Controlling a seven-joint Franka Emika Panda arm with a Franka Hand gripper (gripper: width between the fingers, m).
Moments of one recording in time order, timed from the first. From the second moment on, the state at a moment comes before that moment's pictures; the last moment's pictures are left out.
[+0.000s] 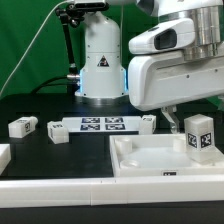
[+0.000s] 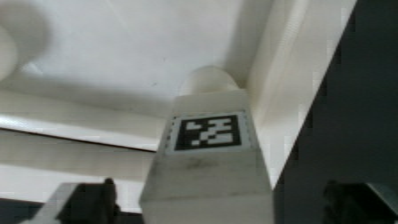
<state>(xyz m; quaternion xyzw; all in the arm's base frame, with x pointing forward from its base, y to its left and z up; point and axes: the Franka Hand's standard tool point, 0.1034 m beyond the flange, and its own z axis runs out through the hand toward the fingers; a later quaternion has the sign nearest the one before) 0.606 0.112 0.086 -0.99 -0.13 -0.05 0.06</state>
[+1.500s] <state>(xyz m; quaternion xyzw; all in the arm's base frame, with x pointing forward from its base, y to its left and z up) 0.600 0.121 0.083 -0.86 0.51 0.00 0.06</state>
